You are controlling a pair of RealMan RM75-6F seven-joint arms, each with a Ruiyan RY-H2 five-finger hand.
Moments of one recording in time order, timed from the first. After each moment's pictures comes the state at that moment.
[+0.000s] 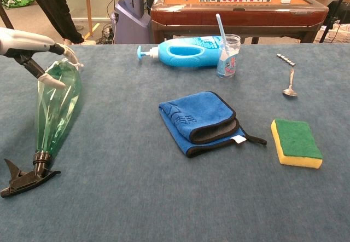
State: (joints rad) left arm -0.93 -1.19 -0.05 -1.42 0.87 0.64 0.31; right arm 0.10 -0.99 0.04 -1.72 -1.53 1.43 0.05
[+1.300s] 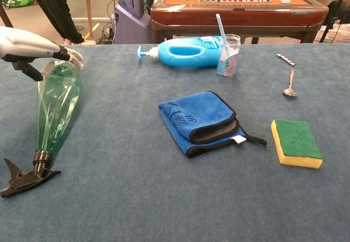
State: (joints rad) left arm -0.93 -1.17 -0.03 -1.40 1.13 0.58 0.27; right arm 0.09 -0.99 0.04 -1.72 -1.52 1.44 0.04
